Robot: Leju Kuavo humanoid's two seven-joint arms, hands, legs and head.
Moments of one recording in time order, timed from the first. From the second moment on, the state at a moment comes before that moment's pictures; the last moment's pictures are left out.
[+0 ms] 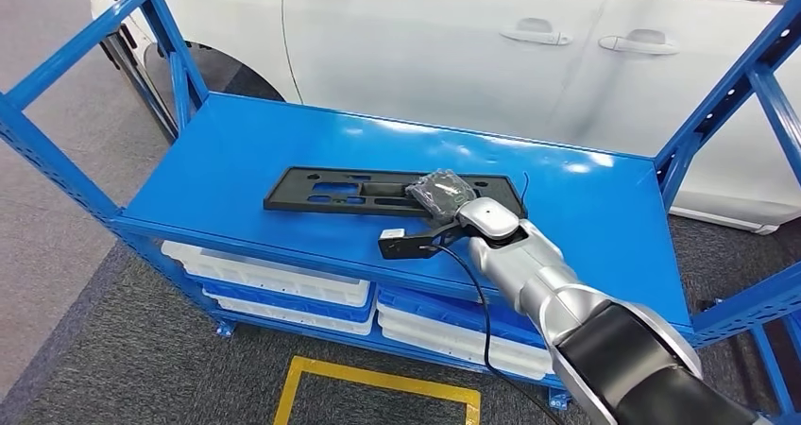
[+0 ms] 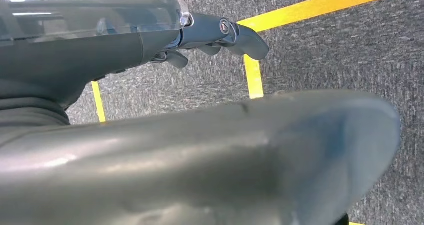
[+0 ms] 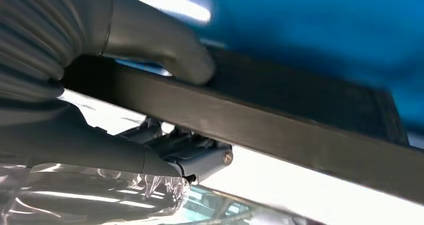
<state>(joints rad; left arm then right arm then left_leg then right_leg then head) -0.16 -0.14 1.00 -0.21 -1.40 0.01 -0.05 -0.95 0.05 0.63 -0.37 1.20 -0.20 -0.19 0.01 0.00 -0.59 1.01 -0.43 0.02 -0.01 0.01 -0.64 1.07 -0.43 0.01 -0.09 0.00</state>
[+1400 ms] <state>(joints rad) -0.13 -0.14 1.22 -0.21 -1.13 -0.01 -0.33 -0.19 -0.19 0.43 -1.56 -0.24 0.53 -0.54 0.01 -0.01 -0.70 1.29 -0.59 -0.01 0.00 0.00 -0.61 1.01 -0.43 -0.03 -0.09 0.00</state>
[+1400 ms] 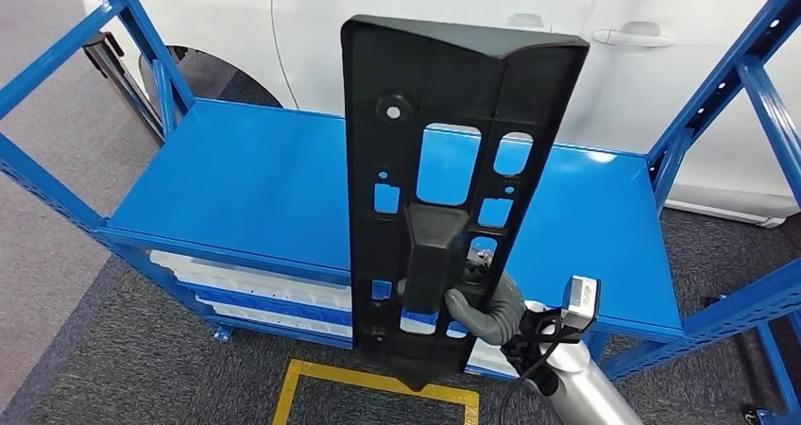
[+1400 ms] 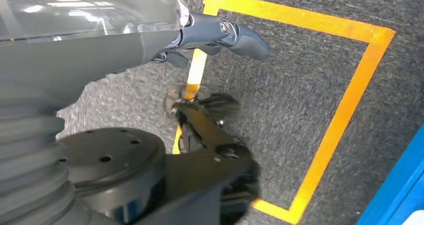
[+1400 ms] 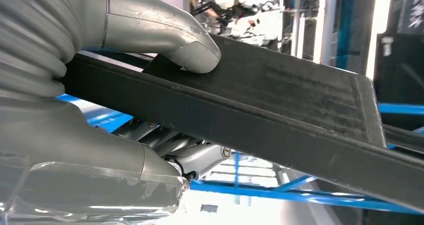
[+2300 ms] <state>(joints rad) -0.14 -0.15 1.20 -0.21 -1.15 -0.04 -0.31 -0.06 -0.23 0.37 -1.66 -0.25 0.47 -0.52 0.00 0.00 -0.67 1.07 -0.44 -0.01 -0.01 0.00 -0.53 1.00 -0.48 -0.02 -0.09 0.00</state>
